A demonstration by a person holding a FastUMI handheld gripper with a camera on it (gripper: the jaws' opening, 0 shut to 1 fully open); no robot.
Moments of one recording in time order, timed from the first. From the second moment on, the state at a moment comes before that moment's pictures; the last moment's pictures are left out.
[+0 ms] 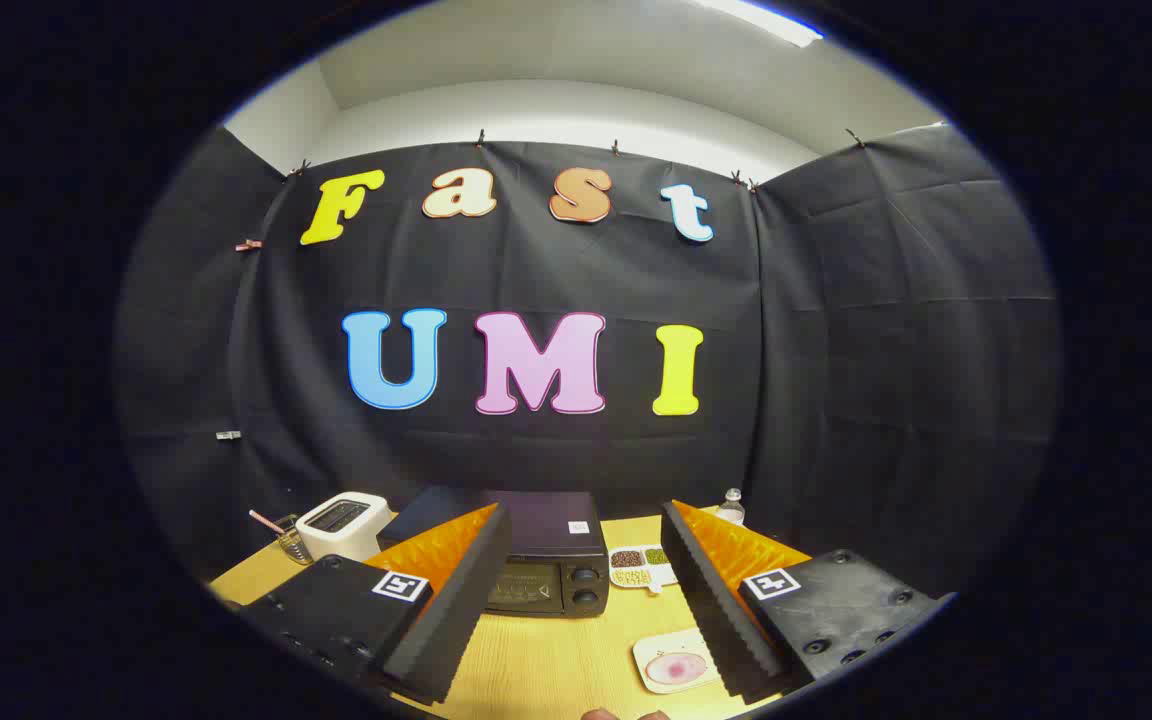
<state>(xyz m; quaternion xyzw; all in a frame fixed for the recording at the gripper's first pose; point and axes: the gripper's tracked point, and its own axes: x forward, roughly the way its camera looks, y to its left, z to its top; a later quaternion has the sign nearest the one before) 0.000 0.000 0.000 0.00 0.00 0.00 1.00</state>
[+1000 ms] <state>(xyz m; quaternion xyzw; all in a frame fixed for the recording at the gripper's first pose) -0.005 0.034 -0.031 0.00 0.03 0.02 1.00</state>
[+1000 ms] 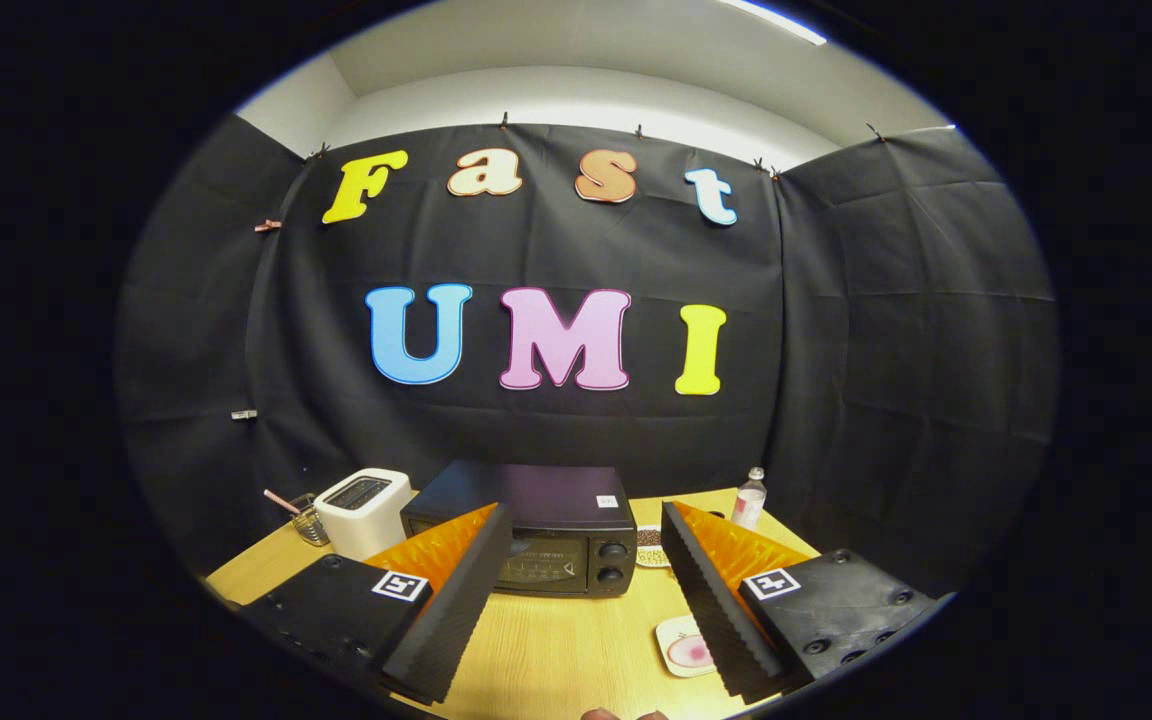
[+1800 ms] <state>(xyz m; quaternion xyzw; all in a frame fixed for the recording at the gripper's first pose) 0.096 0.107 -0.076 0.00 0.07 0.04 1.00</state>
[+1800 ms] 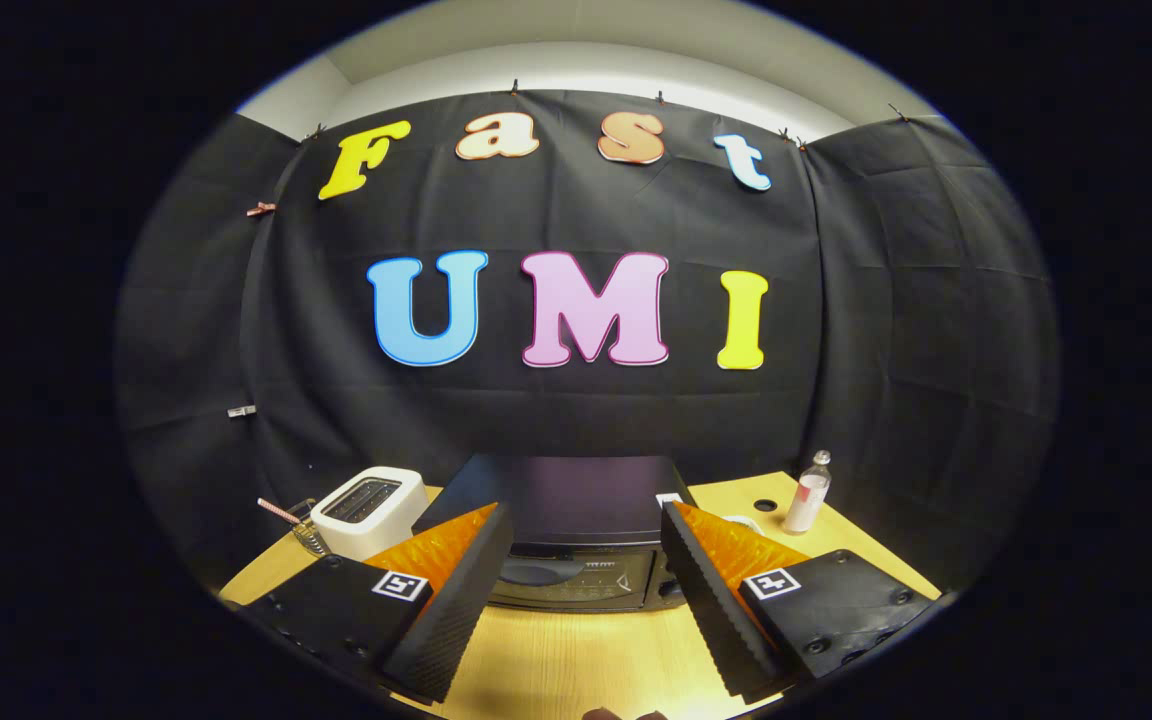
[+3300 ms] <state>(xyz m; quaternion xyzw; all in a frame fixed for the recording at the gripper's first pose) 0.105 0.147 -0.237 -0.02 0.20 0.07 0.98</state>
